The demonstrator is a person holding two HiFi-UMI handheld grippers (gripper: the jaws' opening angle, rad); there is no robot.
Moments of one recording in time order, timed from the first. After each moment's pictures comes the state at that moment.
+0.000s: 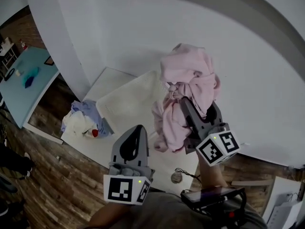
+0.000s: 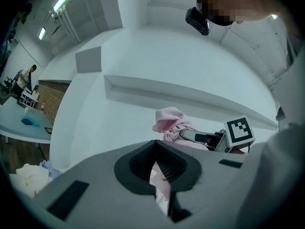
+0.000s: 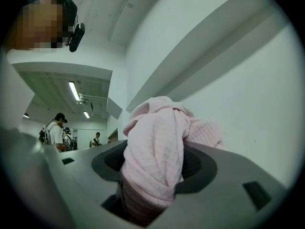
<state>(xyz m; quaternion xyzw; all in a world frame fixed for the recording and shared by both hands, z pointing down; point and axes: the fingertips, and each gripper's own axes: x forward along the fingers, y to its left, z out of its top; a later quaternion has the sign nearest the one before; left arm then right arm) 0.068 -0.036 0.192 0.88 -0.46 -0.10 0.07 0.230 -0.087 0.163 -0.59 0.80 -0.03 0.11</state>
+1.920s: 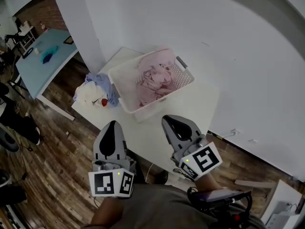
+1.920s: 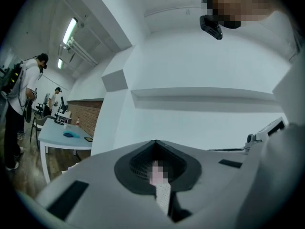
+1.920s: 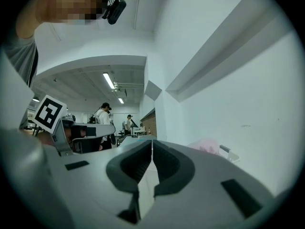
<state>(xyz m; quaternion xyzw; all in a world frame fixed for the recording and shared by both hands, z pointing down) -0.015 0.063 0.224 0.78 -0.61 -0.08 0.05 0.124 0.050 0.246 -0.42 0.91 -0.02 0.00</state>
